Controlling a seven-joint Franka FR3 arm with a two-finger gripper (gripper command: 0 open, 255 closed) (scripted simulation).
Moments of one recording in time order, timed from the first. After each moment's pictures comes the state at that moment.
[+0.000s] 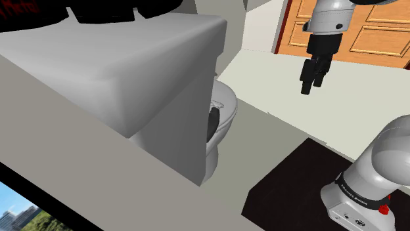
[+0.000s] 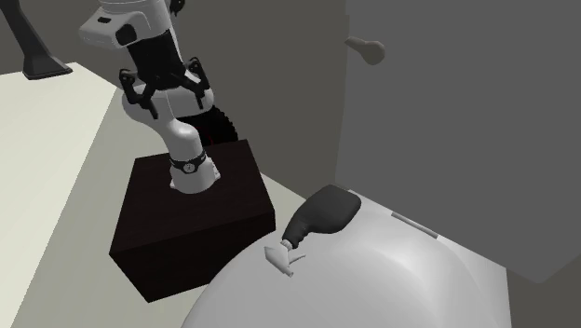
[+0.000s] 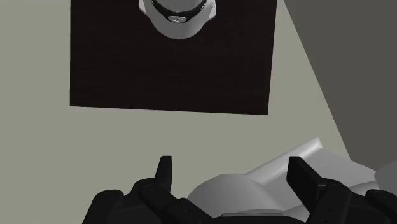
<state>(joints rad) 0.01 -0.80 0.06 -2.42 0.11 1.44 0.01</state>
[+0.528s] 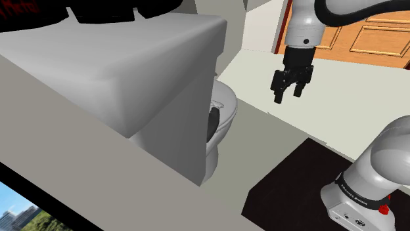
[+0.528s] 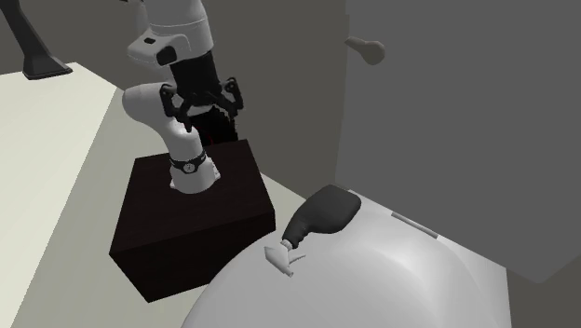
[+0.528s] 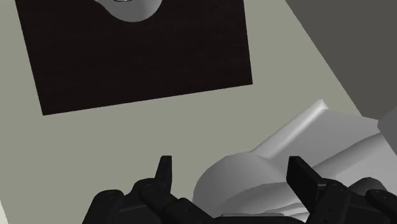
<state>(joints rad) -0.01 -0.72 0.21 -2.44 0.22 1.61 0.28</state>
